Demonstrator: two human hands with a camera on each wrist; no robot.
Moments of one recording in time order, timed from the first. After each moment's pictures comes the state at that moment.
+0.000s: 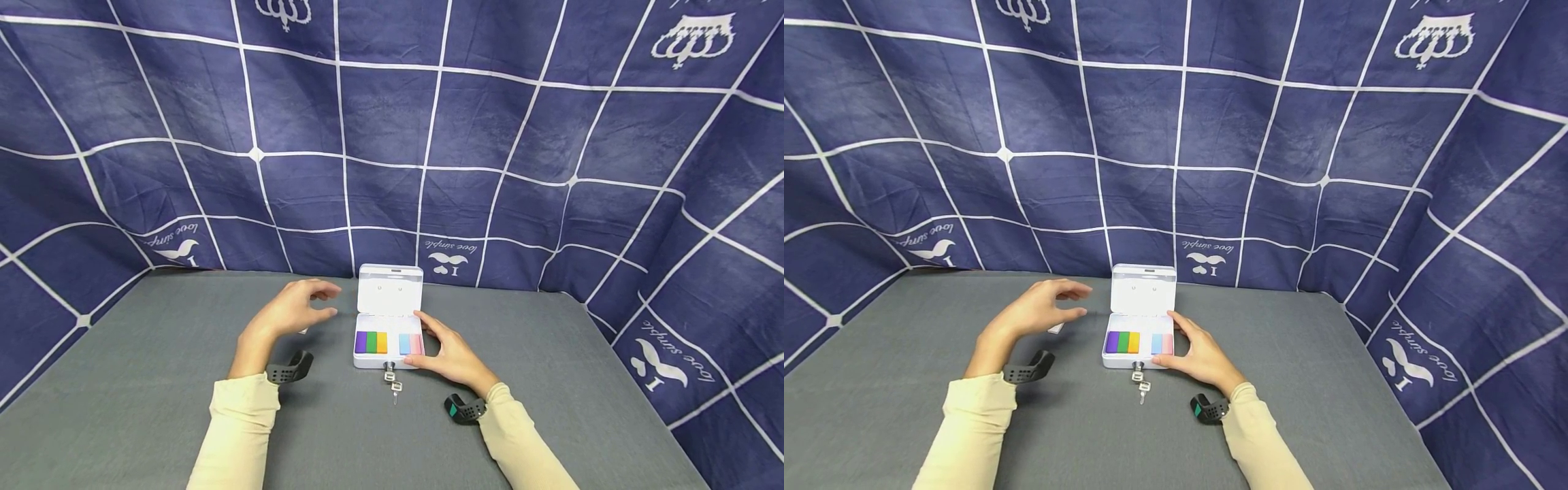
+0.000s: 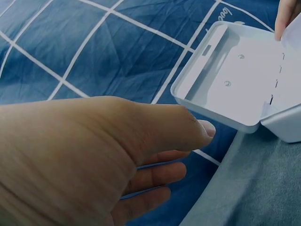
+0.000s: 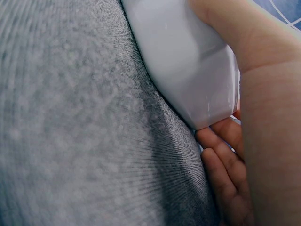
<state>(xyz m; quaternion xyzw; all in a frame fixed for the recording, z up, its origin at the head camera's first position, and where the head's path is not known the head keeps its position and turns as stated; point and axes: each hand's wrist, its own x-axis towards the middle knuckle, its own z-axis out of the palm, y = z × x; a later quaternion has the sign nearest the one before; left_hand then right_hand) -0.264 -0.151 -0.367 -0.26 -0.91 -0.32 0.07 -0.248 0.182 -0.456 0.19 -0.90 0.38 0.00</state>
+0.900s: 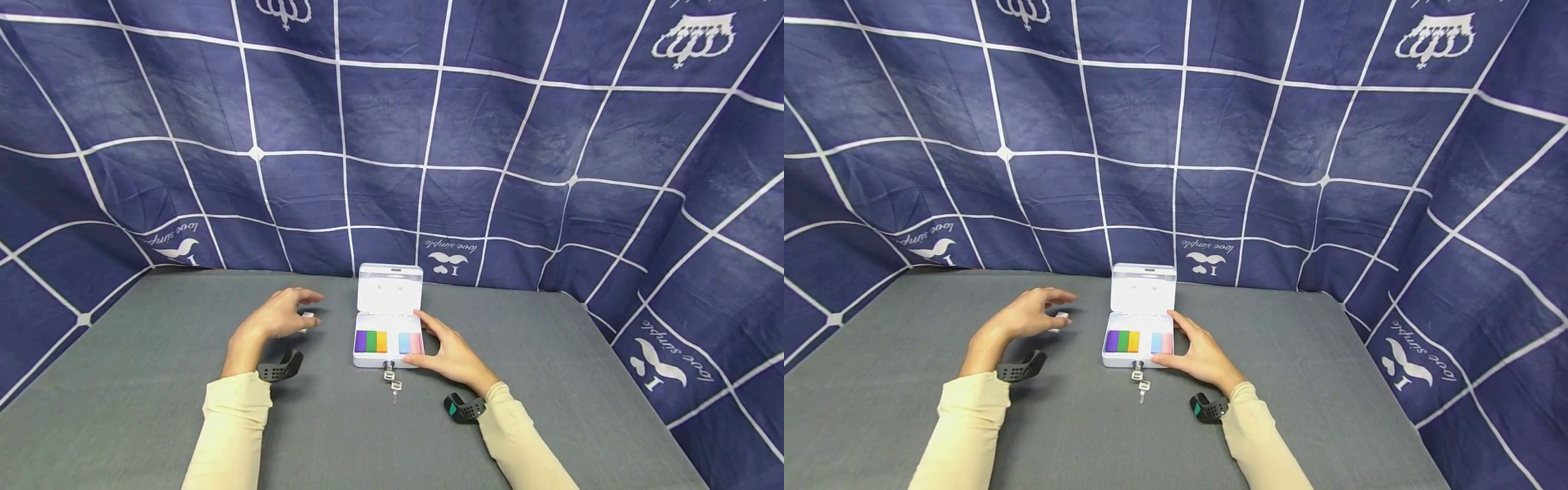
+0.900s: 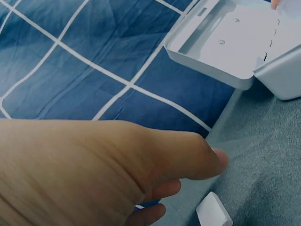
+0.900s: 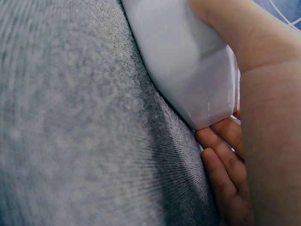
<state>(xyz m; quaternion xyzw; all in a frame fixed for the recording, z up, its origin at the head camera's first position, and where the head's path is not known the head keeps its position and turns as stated) -0.268 -0.173 -0.382 -0.20 -0.94 -0.29 0.00 -0.248 0.182 -0.456 0.19 -0.91 0.38 0.00</state>
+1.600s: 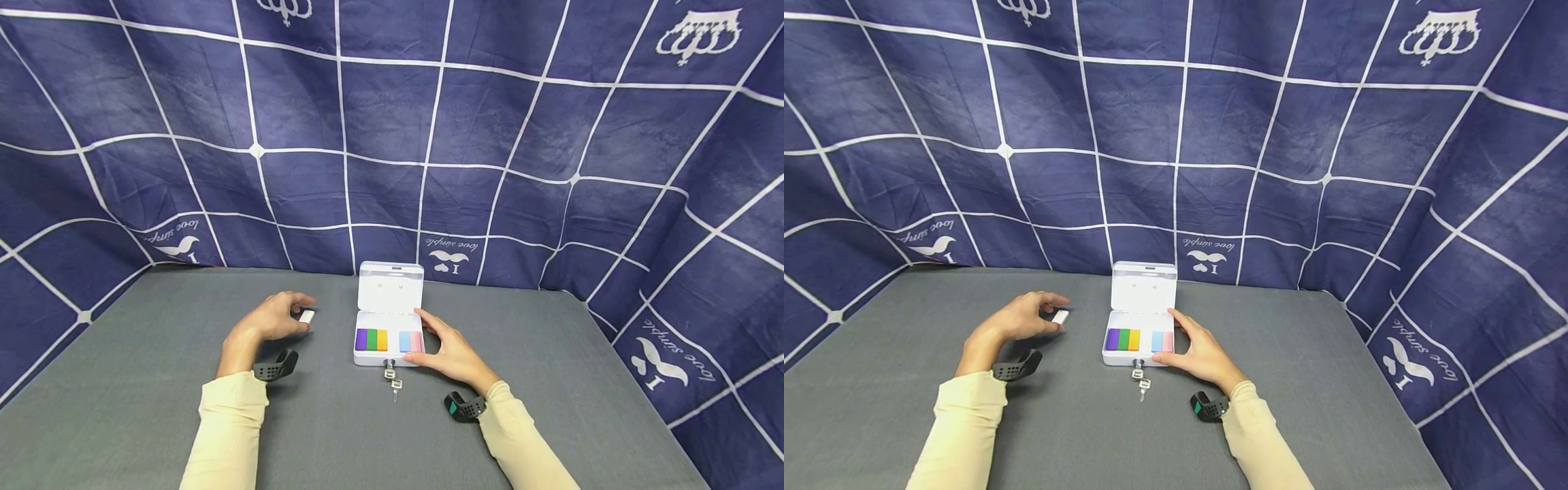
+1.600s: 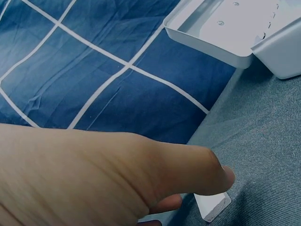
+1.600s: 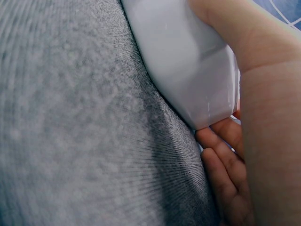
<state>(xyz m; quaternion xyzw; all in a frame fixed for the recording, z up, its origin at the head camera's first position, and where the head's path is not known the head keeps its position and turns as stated) -0.270 -0.186 -0.396 -0.17 -0.95 -0.28 -0.03 -0.250 0.182 -0.458 0.19 -0.91 0.38 0.00</state>
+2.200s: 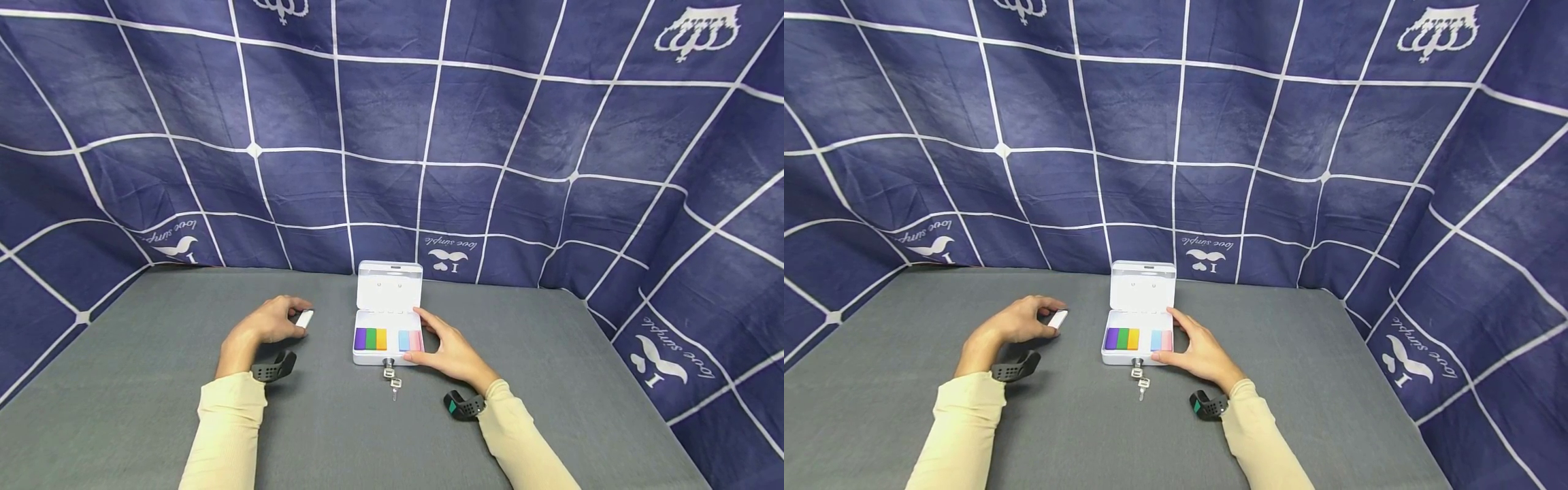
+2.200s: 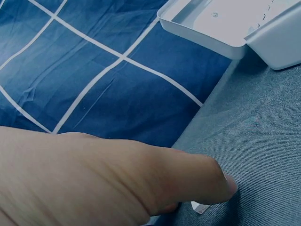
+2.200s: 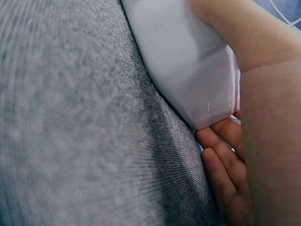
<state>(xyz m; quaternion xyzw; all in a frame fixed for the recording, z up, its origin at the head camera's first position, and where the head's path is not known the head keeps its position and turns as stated) -0.271 -0.188 -0.401 -0.15 -0.95 -0.28 -0.07 -0.250 0.183 -0.457 0.19 -0.91 0.37 0.00</state>
